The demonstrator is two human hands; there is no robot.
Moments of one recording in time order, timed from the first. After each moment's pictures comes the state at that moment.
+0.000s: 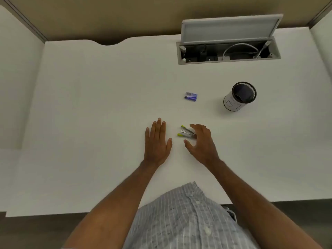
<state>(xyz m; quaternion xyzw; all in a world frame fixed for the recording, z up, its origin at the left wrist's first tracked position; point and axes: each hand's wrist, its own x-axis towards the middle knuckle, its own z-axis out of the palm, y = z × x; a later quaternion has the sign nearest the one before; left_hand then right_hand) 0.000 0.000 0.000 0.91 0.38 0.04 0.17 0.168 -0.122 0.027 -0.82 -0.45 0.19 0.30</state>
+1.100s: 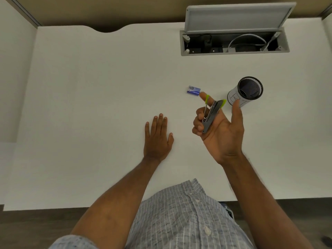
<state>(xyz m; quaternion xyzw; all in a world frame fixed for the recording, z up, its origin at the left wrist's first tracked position) 0.003 0.004 -0.012 0.90 0.41 0.02 0.14 0.166 -0.092 0.179 -0.36 -0.06 0.59 0.72</state>
